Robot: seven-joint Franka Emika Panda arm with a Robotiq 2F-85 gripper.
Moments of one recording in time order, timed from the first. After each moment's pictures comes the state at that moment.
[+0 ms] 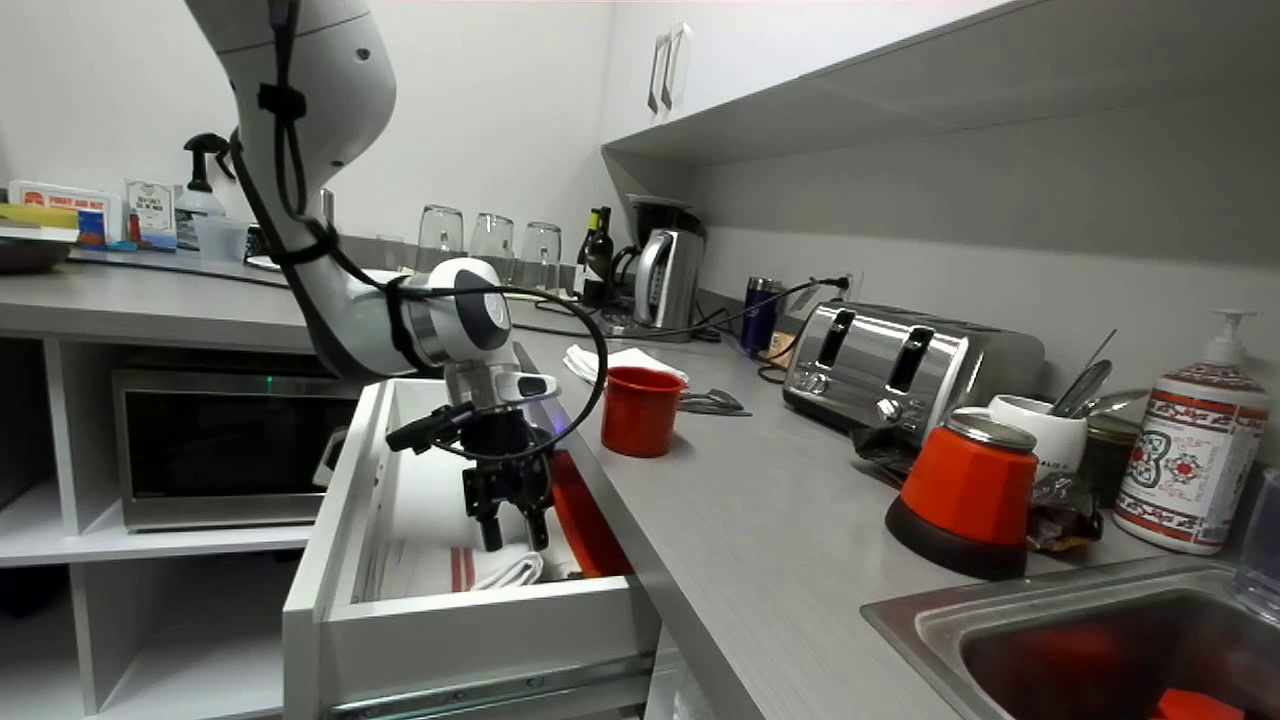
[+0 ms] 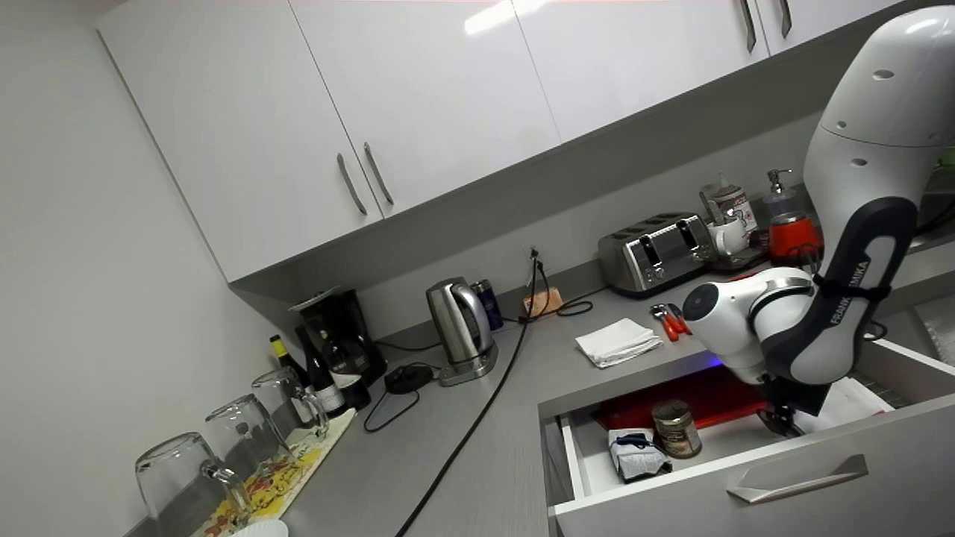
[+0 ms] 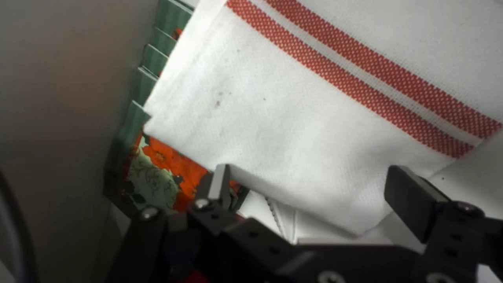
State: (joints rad) arm 0.14 0.89 -0.21 -1.67 -0.47 2.34 0.70
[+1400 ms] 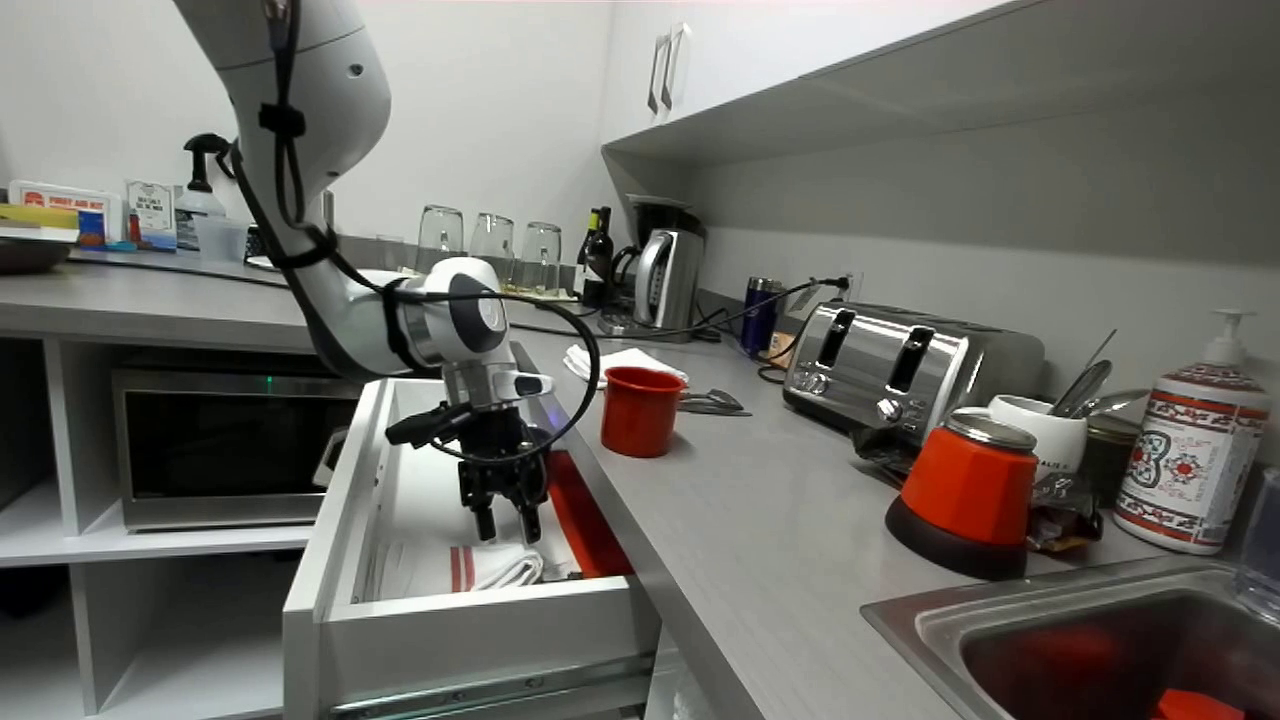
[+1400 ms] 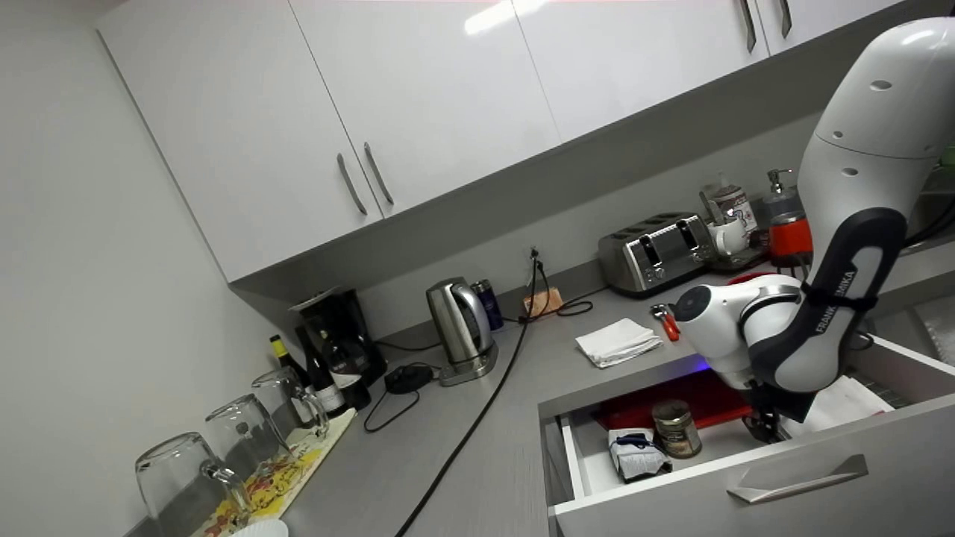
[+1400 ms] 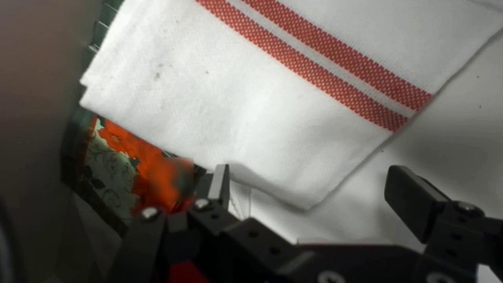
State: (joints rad) arm 0.16 0.93 -0.21 -1.62 -0.40 2.38 0.65
